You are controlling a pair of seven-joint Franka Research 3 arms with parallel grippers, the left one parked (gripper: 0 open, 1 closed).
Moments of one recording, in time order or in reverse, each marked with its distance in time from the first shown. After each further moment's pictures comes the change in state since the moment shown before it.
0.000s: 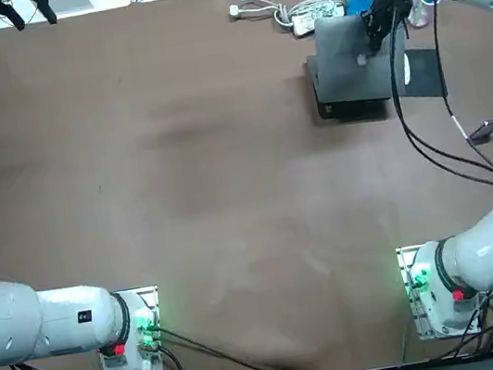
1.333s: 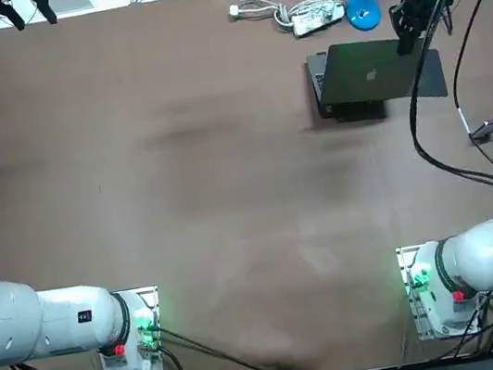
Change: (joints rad) arm 0.004 -0.390 0.024 -0.120 -0.013 -0.354 -0.005
